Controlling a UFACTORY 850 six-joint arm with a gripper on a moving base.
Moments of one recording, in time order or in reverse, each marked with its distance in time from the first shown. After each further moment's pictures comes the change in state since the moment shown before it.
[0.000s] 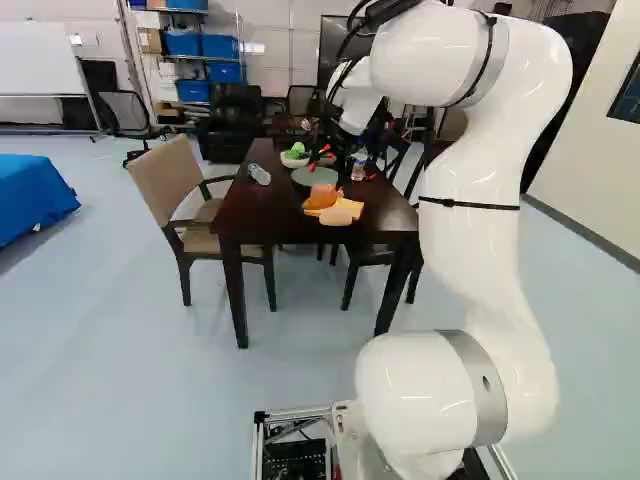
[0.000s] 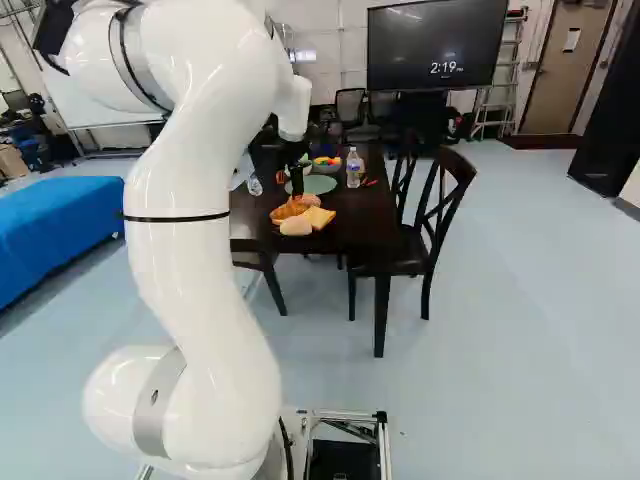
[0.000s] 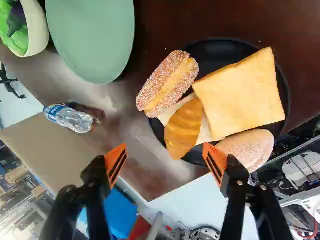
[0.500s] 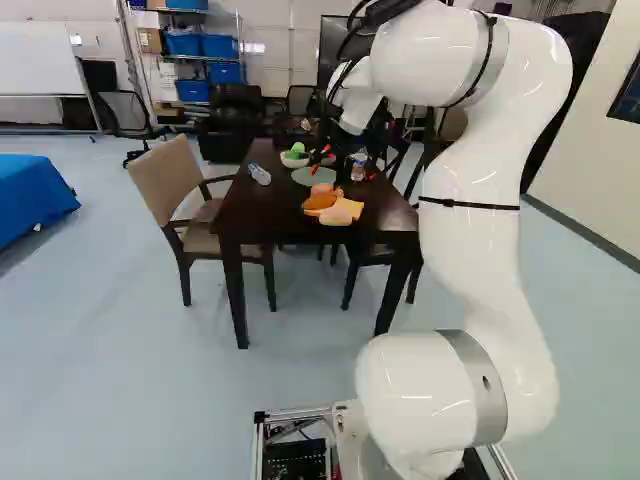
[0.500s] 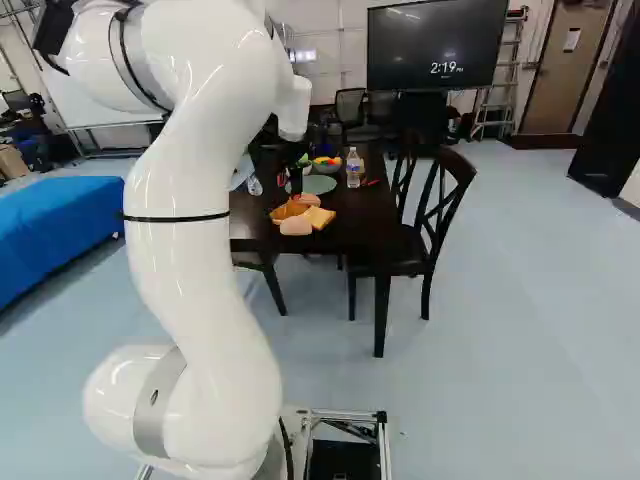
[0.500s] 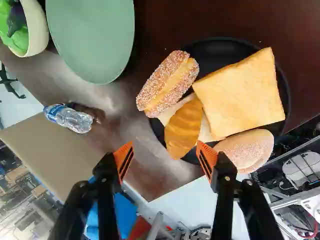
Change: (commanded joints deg) arm 0.0 0.0 0.0 0.0 0.0 0.0
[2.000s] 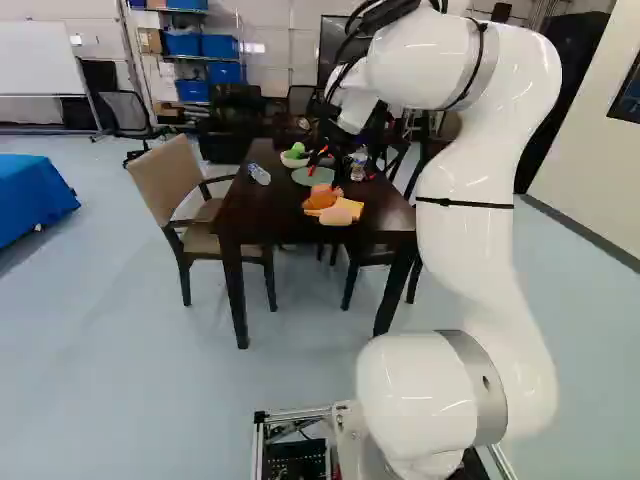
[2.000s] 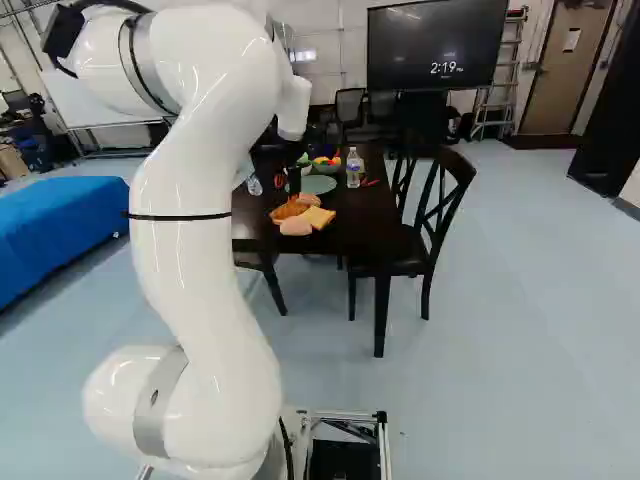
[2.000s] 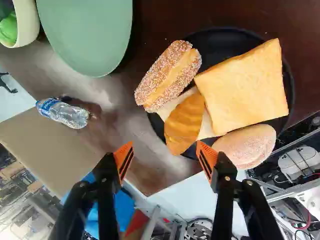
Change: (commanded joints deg) arm 0.4 -1.6 -2.3 0.0 -3.3 0.0
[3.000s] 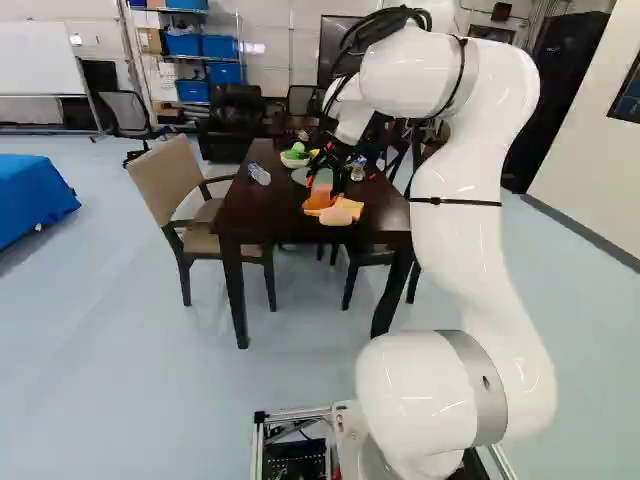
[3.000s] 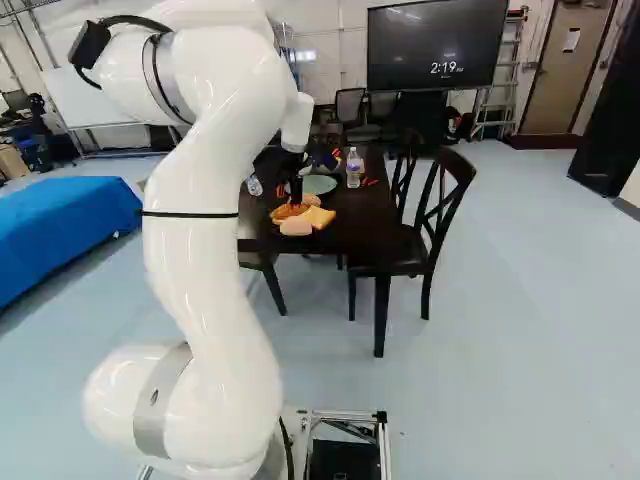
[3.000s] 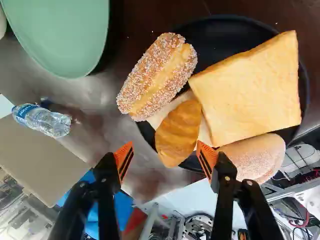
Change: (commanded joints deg) arm 0.0 -4.0 -0.7 0.0 0.0 0.0
